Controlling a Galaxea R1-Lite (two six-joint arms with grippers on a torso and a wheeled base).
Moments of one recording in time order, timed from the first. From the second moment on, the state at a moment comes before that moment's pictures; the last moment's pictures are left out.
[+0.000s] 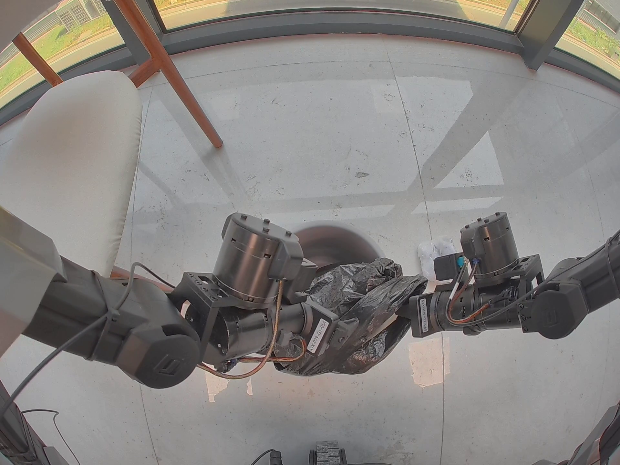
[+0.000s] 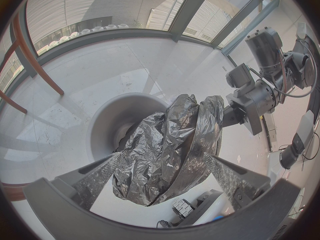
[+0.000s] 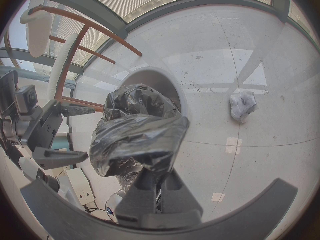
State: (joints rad) left arm -0.77 1.88 -0.98 -0.34 0.10 -0.01; right arm 0.57 1.85 -0.85 -0.28 0.07 0.27
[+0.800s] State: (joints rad) left arm -0.94 1.93 -0.95 -0.33 0.25 0.04; right arm 0.55 1.86 -0.86 -0.28 0.07 0.27
